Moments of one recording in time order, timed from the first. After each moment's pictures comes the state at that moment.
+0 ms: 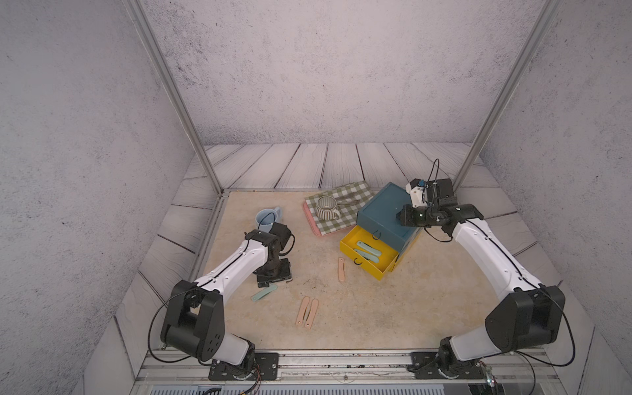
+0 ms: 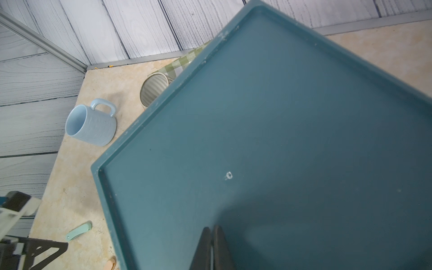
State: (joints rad) left arm -0.38 1.50 1.03 -1.10 0.00 -0.56; right arm 0.19 1.51 1.37 -0.74 -0.29 0.20
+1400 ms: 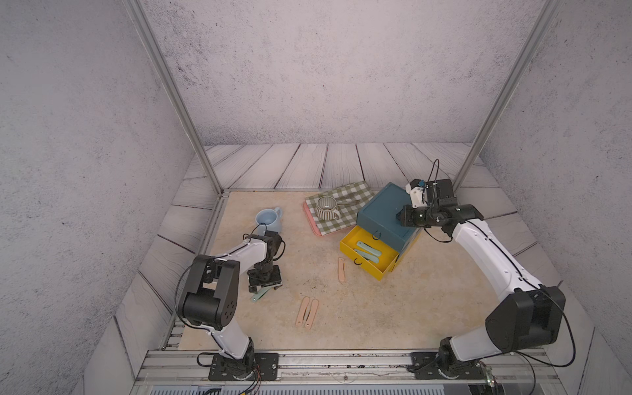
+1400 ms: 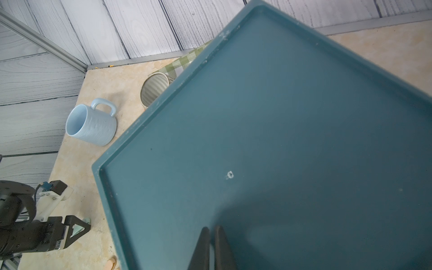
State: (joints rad) left arm -0.23 1.68 0.96 -0.96 -0.09 -0.50; right arm 0.19 1.51 1.37 -0.74 -0.29 0.20
